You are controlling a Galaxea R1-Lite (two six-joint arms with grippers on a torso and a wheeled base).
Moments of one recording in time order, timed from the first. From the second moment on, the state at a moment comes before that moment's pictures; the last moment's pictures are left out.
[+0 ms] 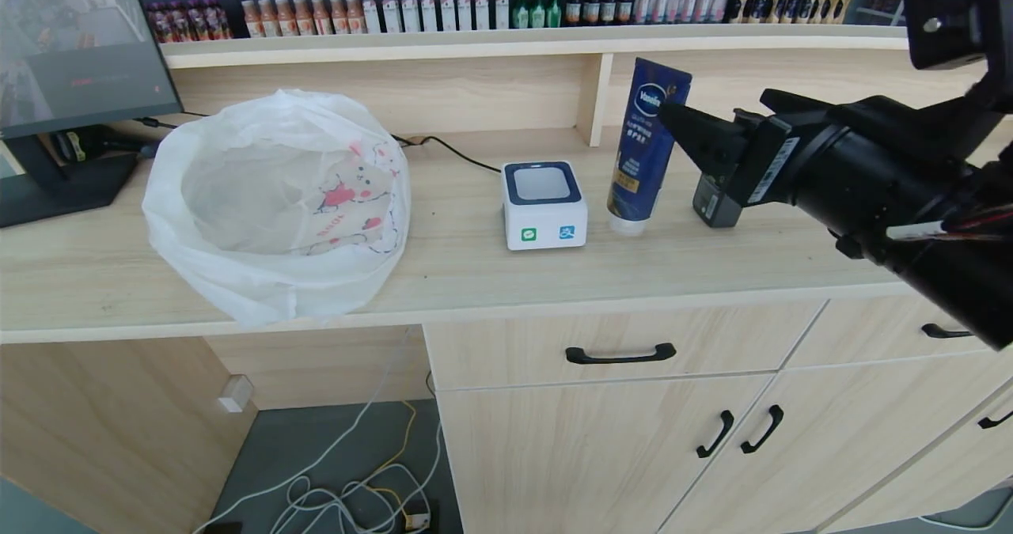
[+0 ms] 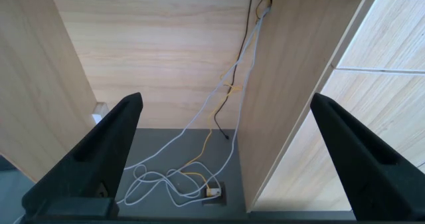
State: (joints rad) left arm 0.00 0.00 0.00 0.00 0.00 0.00; right arm 0.65 1.51 -0.90 -0.88 -0.28 -0.09
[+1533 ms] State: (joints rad) left arm 0.00 0.00 0.00 0.00 0.00 0.00; right arm 0.49 1.90 -1.21 -0.92 -0.33 0.01
